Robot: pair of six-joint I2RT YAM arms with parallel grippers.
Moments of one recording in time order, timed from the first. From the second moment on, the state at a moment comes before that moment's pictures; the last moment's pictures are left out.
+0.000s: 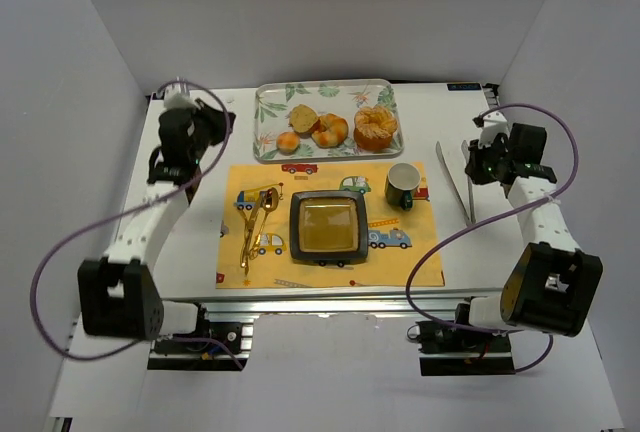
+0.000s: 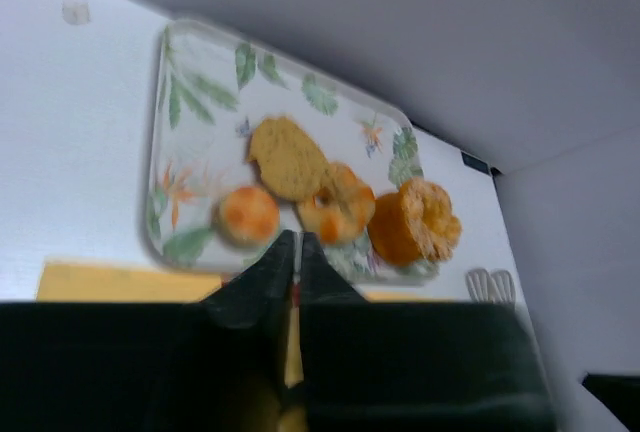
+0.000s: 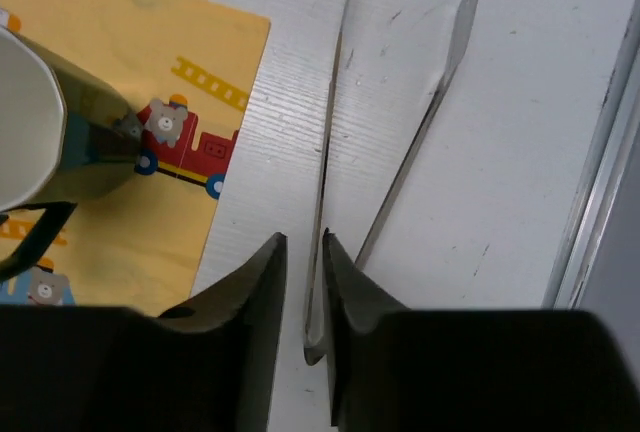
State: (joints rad) left arm -0.09 1.39 1.07 0.14 0.12 -0.64; right arm -0.18 1.35 1.01 -0.39 -0.37 -0.35
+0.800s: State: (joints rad) left arm -0.09 0.83 0.55 -0.10 0.03 -0.63; right arm -0.16 1.72 1.00 -0.32 -0.15 -0.36
